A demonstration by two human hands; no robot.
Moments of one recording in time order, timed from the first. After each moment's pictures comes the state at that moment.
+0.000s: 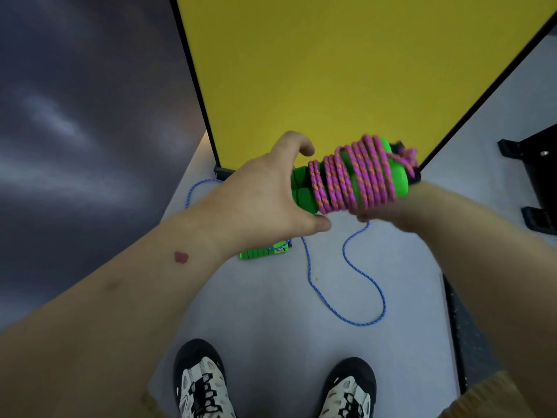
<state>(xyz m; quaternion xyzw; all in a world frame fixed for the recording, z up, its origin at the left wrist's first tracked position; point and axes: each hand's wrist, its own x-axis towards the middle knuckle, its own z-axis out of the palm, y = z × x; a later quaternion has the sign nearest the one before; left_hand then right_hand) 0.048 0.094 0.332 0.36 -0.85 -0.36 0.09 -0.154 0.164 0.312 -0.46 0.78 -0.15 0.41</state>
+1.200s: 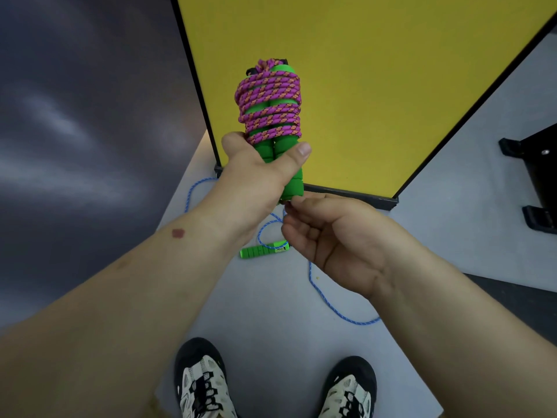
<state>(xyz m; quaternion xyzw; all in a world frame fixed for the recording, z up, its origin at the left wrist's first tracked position) 0.031 0.081 0.306 0.46 -0.56 -0.60 0.35 -0.060 0.182 0.315 -0.04 0.51 -0.57 0.64</state>
